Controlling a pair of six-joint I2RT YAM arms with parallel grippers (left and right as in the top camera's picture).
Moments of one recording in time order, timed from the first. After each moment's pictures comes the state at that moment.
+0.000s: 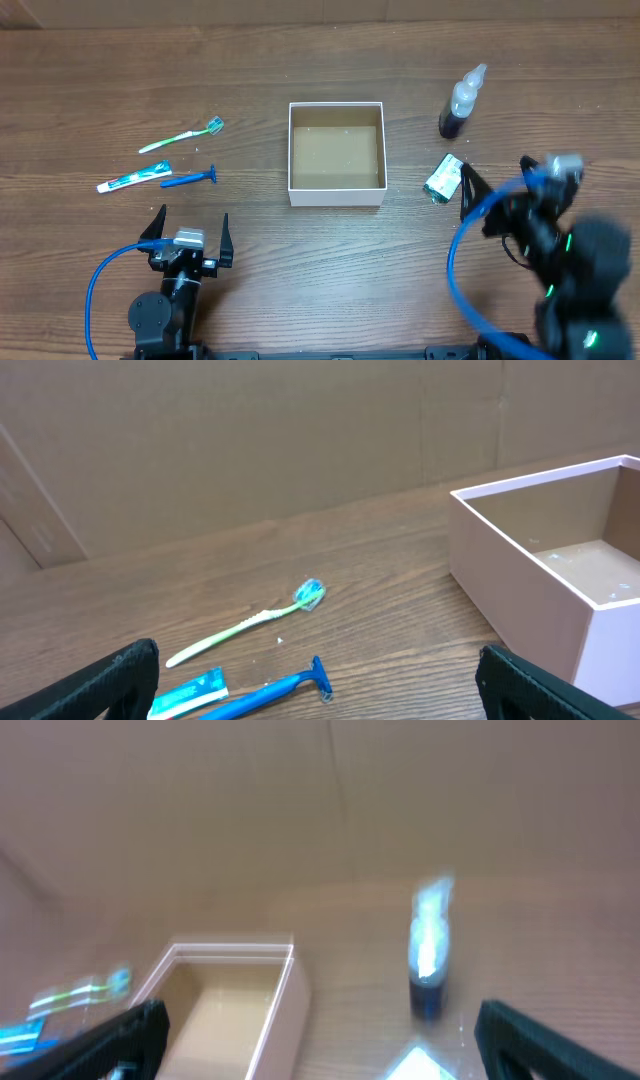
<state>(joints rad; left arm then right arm) 0.10 0.02 0.01 -0.06 0.18 0.19 -0.01 0.65 0.81 -0.46 -0.25 0.15</state>
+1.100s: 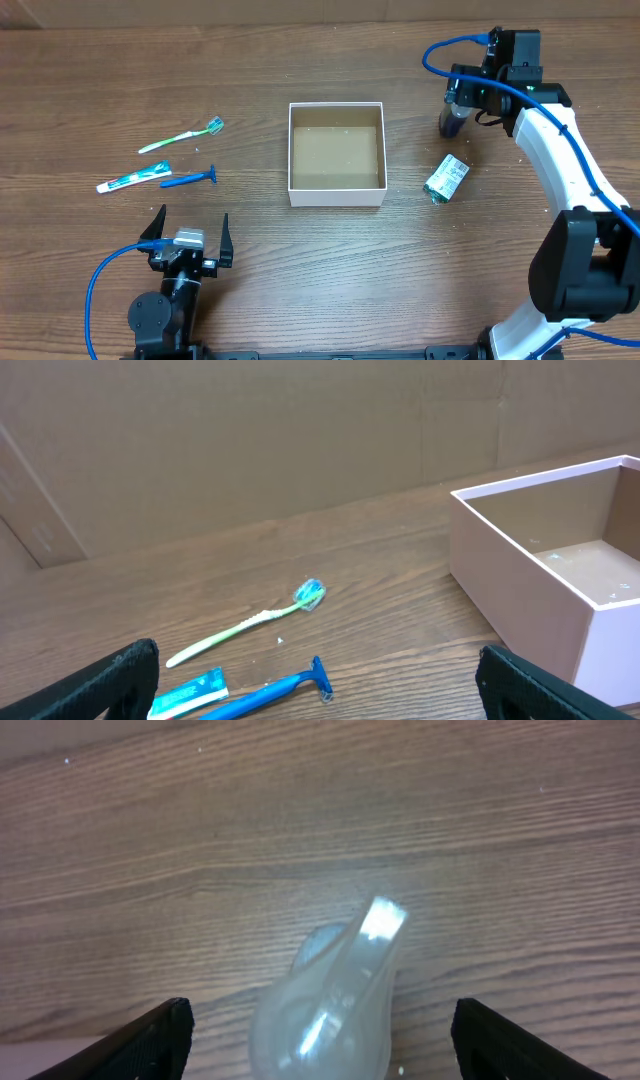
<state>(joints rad) 0.10 0.02 0.01 -0.06 0.18 0.19 -0.01 1.84 1.46 -0.49 -0.01 0.15</state>
